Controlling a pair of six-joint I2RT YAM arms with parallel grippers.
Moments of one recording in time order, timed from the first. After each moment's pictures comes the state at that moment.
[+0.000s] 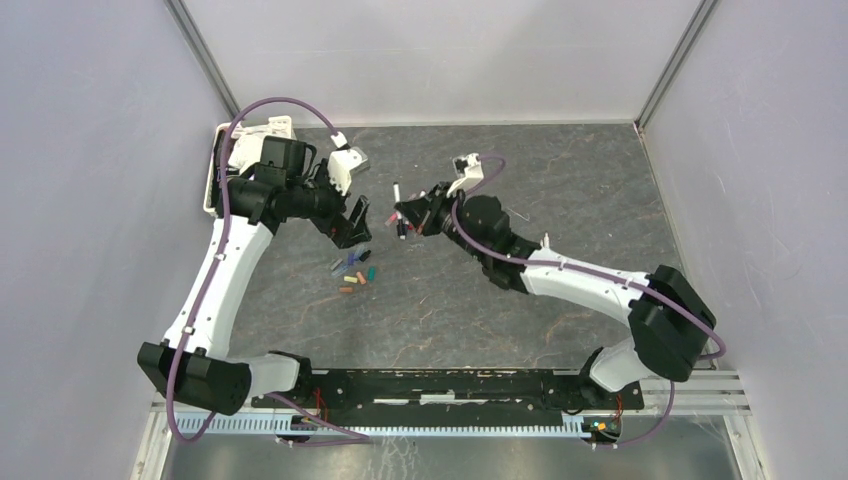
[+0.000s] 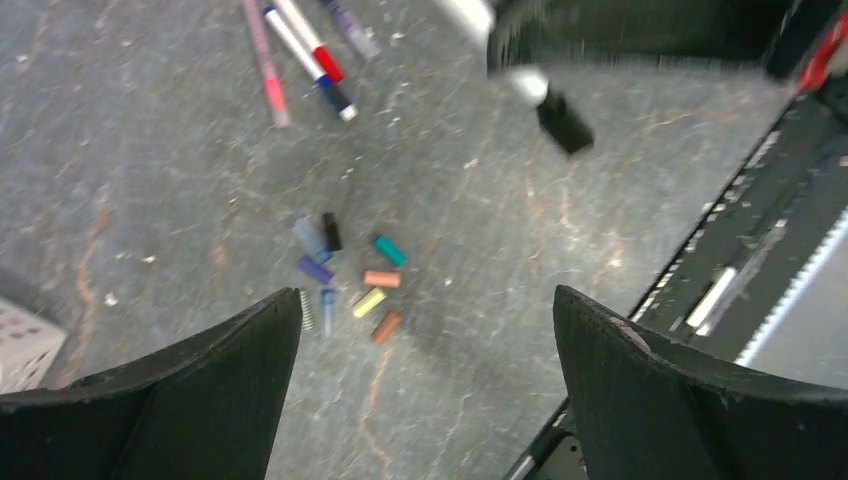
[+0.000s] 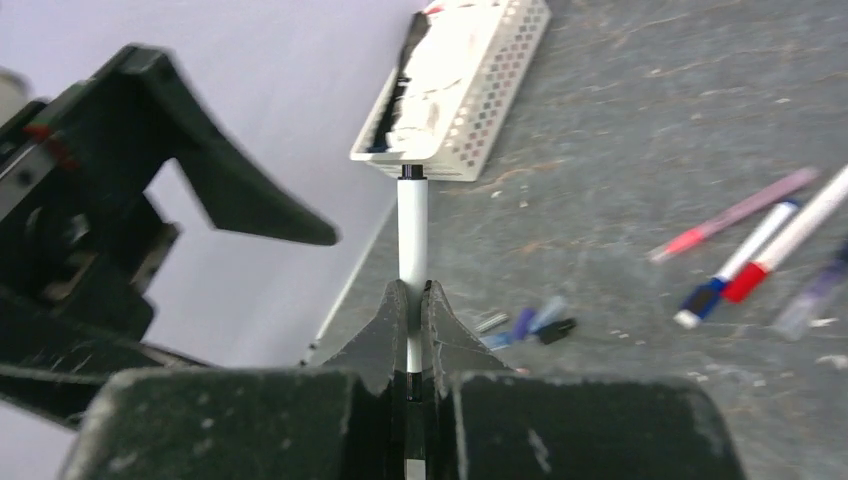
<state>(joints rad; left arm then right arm) -0.23 1.27 1.41 -1.05 0.50 0.46 0.85 1.50 0.99 0.46 0.10 0.71</state>
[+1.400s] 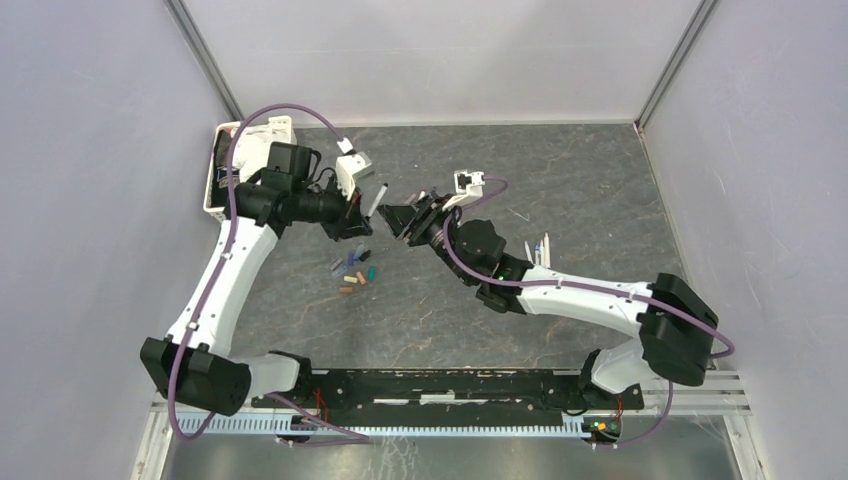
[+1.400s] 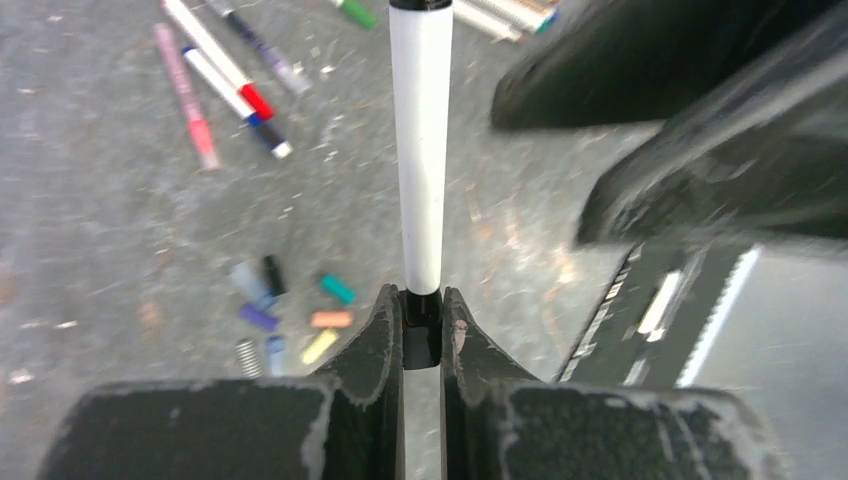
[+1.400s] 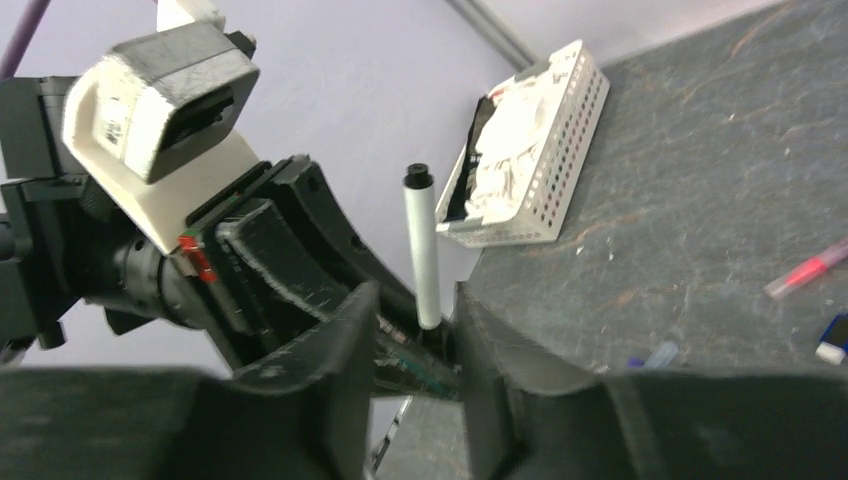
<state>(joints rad) -0.23 1.27 1.35 -0.97 0.73 0.38 1.06 1.48 0.95 0.69 0.42 0.80</state>
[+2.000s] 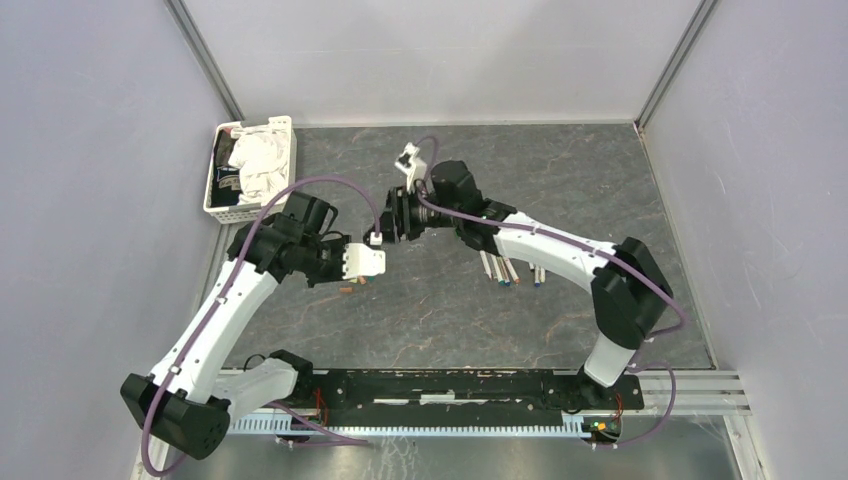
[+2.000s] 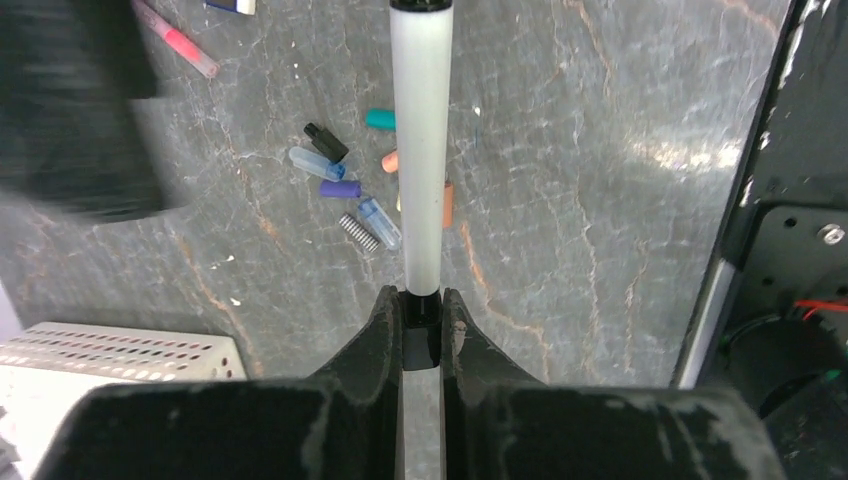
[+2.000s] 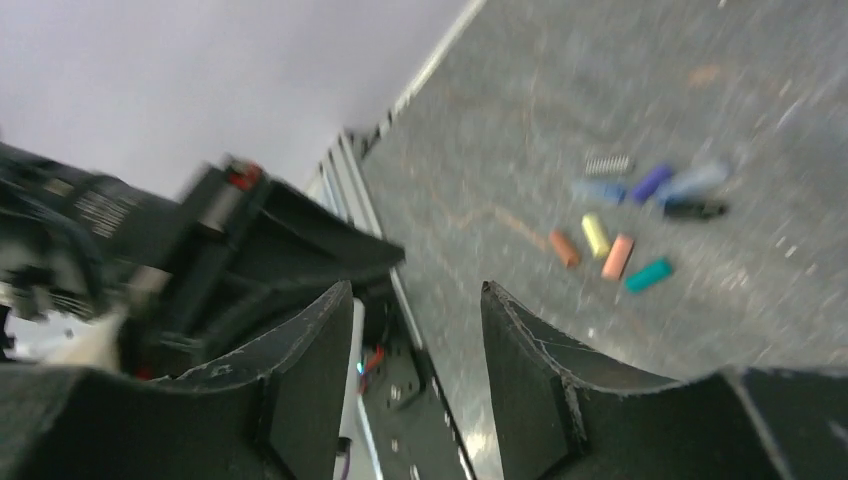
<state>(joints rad) -0.38 1.06 1.12 -1.18 0.32 1.13 0.82 1.70 1.31 0.15 -0.49 0.67</state>
